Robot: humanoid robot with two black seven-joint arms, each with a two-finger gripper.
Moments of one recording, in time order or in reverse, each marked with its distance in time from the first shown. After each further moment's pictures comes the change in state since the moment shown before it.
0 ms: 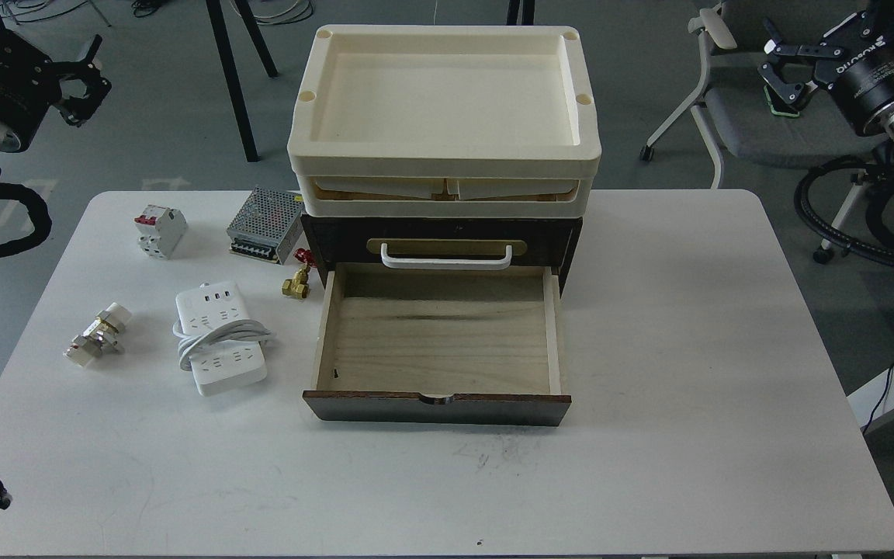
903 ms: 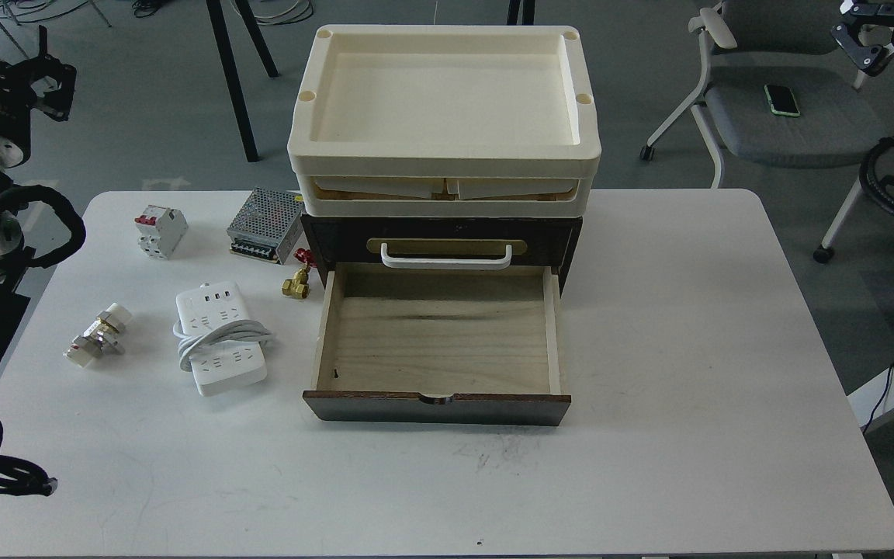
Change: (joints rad) left arm 0.035 -0.051 -0.092 0.021 -0.187 0.000 -0.271; right arm 0.022 -0.106 0.000 0.000 0.005 0.000 -0.004
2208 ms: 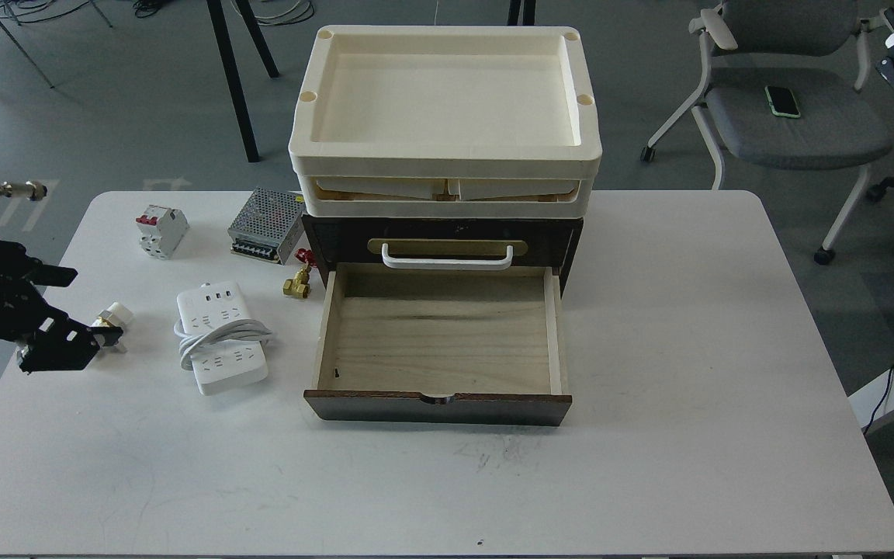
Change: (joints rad) left arm 0.030 0.758 0.647 -0.965 2.395 0.000 -0.095; right arm -0.105 -0.095 0.021 0.067 0.004 0.000 0.006
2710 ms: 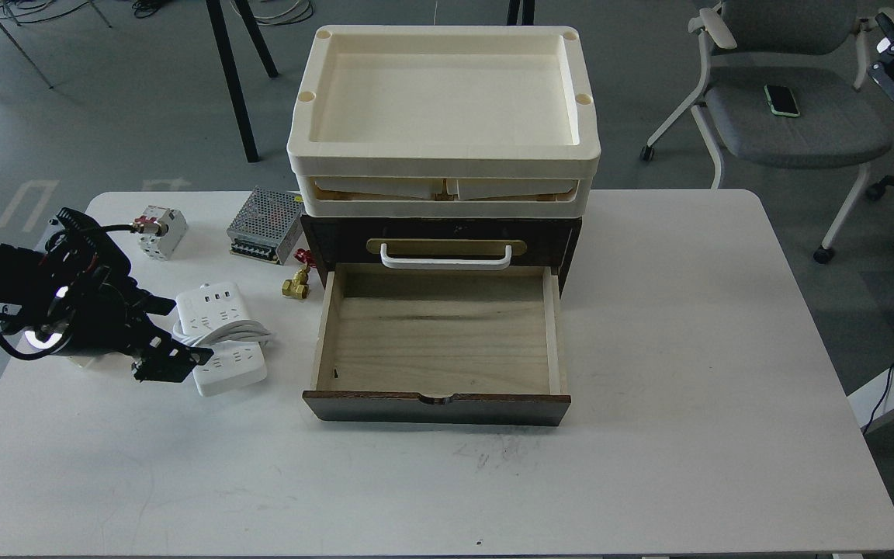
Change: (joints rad) left arm -0.010 -0.305 0.010 0.213 0.012 0.000 0.000; right arm -0.003 0.010 -0.001 0.000 0.000 0.000 0.000
